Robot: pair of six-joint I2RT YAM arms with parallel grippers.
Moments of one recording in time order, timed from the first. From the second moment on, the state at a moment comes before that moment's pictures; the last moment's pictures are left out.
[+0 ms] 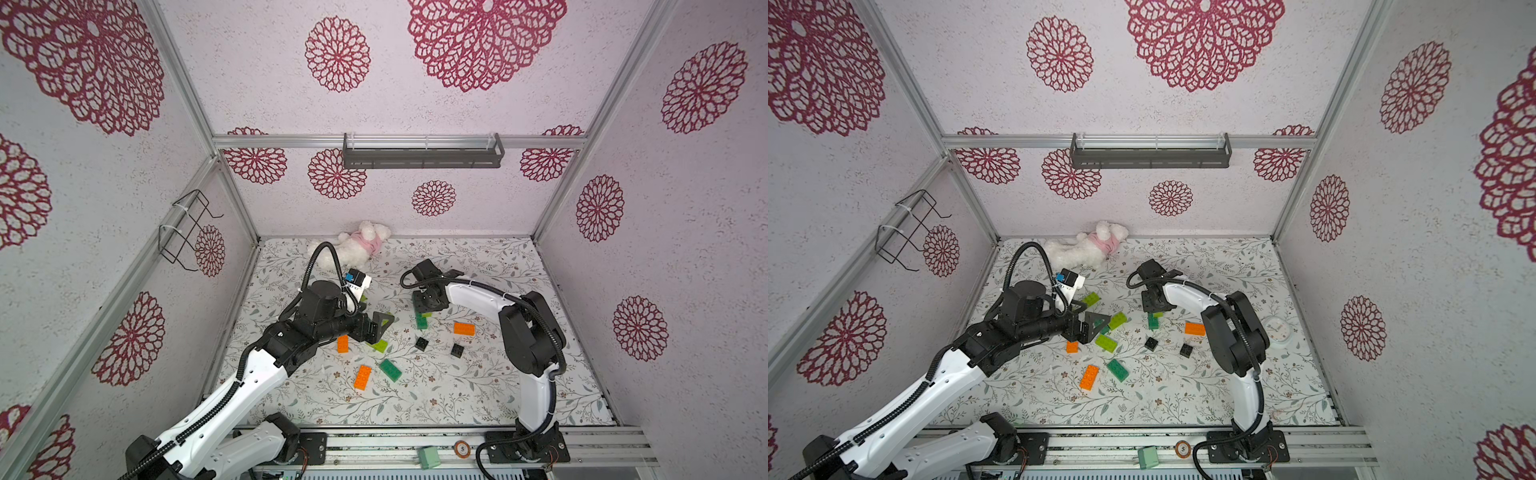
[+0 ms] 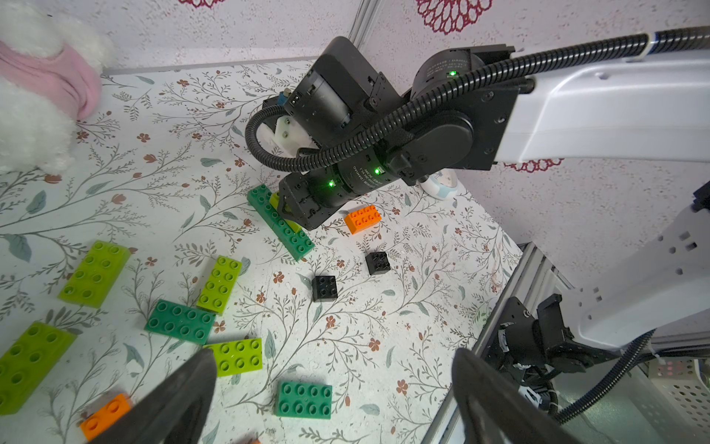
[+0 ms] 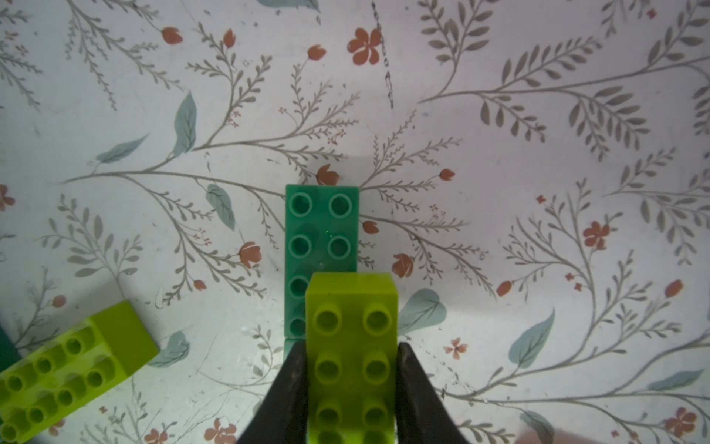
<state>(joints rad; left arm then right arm) -0.61 1.03 0.96 -0.46 0.28 -0.27 0.61 2.00 1.48 -0.66 0.15 0.41</state>
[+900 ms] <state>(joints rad) -0.61 1.03 0.96 -0.47 0.28 -0.26 0.63 2.01 1.49 -0.67 0.21 0.42</state>
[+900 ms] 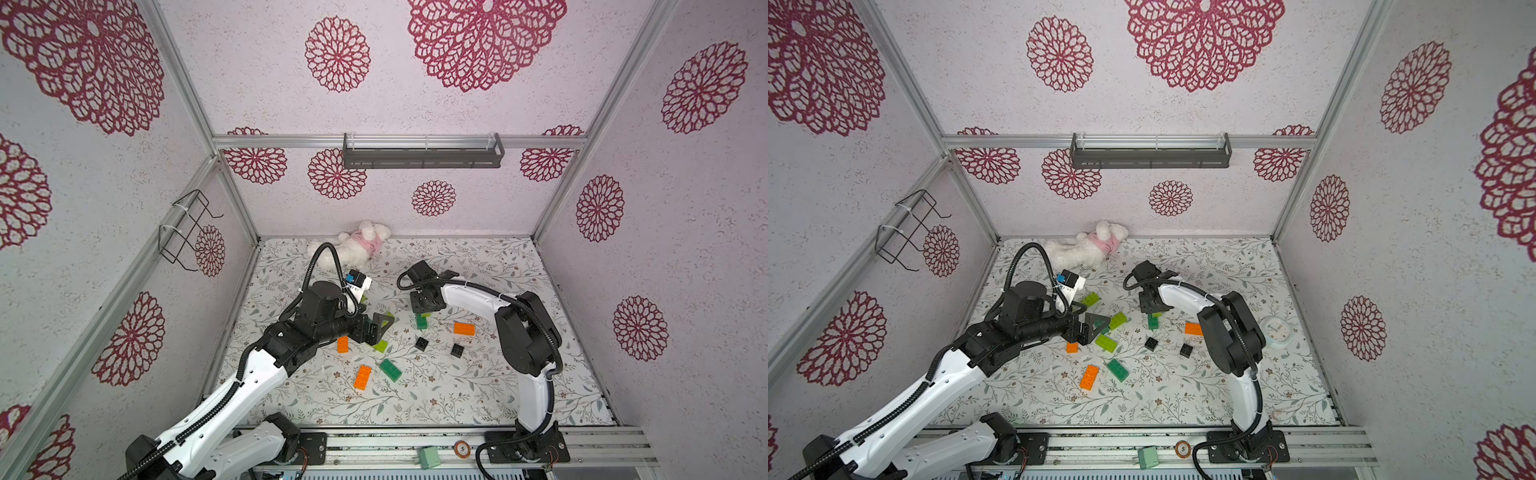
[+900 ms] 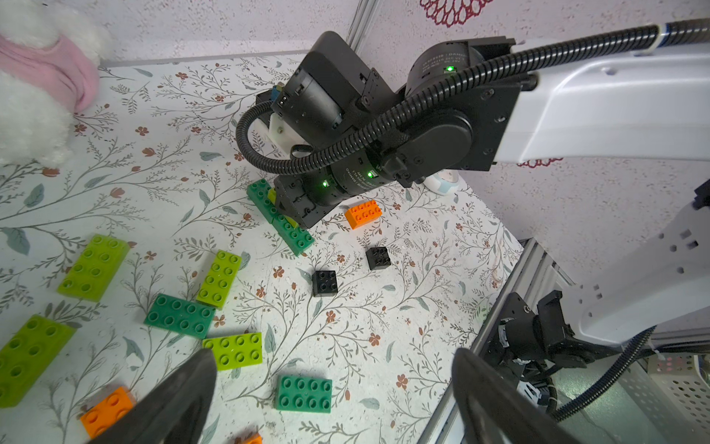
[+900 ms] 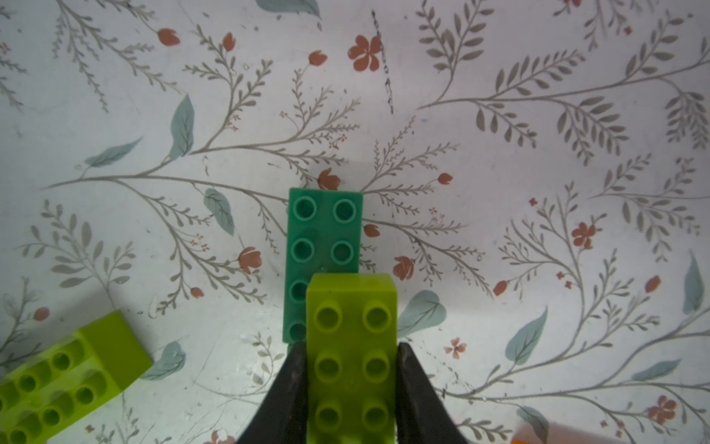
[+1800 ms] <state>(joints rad) -0.62 1.03 0.96 -0.48 0.27 -0.26 0.61 1.99 1.44 -0.63 0.19 0.38</state>
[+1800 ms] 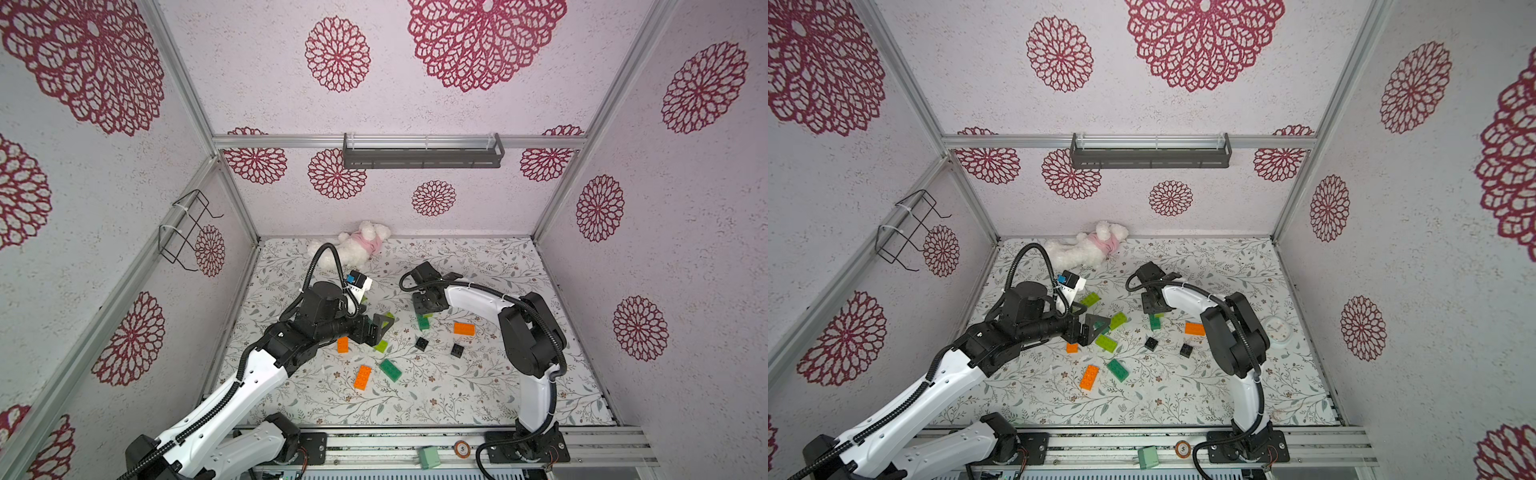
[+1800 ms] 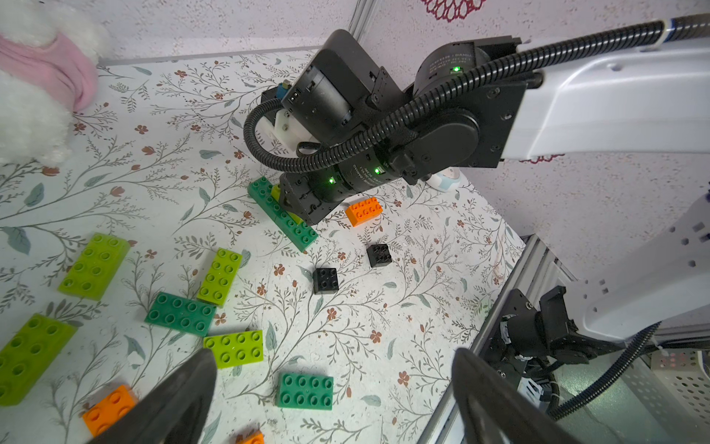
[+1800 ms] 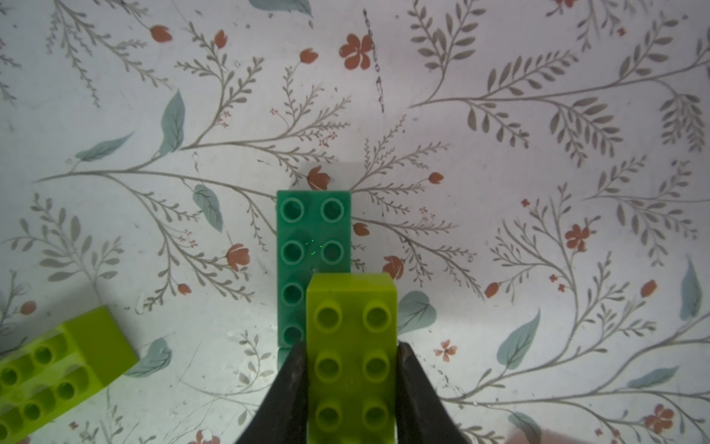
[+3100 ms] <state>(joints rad) -0.65 1.03 0.96 -0.50 0.16 -0.22 0.52 1.90 1.32 -0.64 0.15 0.37</state>
